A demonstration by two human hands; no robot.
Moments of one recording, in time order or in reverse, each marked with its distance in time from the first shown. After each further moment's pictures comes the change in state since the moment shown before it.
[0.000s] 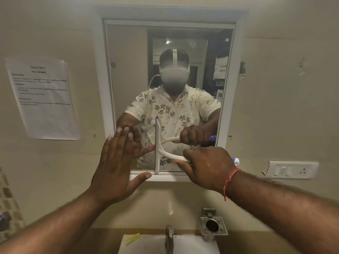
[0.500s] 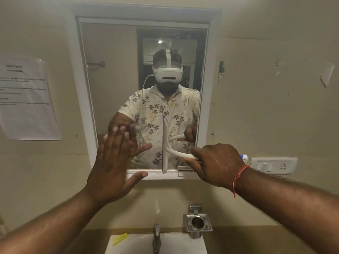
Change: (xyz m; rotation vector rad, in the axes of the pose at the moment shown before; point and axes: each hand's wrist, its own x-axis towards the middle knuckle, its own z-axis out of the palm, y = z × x) left_hand 0.017 0.045 0.005 -0.075 0.020 0.008; right_hand -0.042 0.068 -0.011 -0.093 -0.031 0.016
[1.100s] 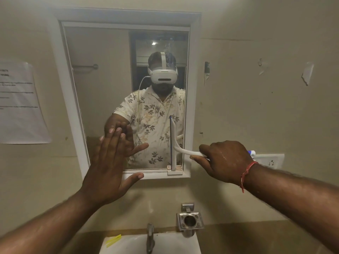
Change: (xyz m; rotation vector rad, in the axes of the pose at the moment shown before) left_hand 0.006 0.025 -0.004 -0.036 -0.020 0.002; right_hand -0.029 0.051 -0.005 -0.090 0.007 0.030
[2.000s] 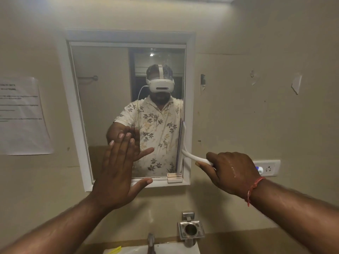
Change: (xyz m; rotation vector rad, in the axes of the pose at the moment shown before) left_hand 0.018 0.016 -0.005 0.026 0.045 0.048; right_hand -0.023 -0.003 -0.018 0.056 0.022 0.183
